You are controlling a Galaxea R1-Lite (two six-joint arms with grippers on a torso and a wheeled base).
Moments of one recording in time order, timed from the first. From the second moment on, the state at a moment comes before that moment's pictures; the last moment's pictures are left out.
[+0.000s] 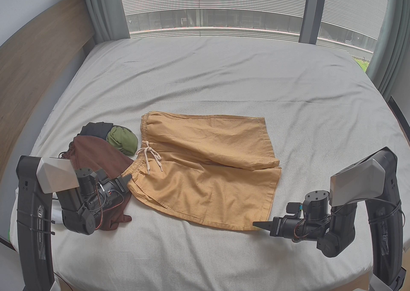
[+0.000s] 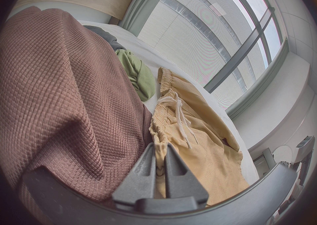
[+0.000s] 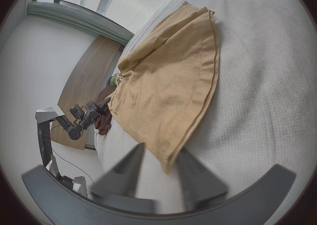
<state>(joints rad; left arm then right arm) -0.01 2.59 -0.78 -1.55 -0.35 -0.51 0.37 2.52 -0.45 -1.52 0.47 0.59</state>
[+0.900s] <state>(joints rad) -0.07 2.44 -0.50 -1.55 -0.37 -0.53 0.26 2.44 -0.23 -1.54 0.47 0.51</state>
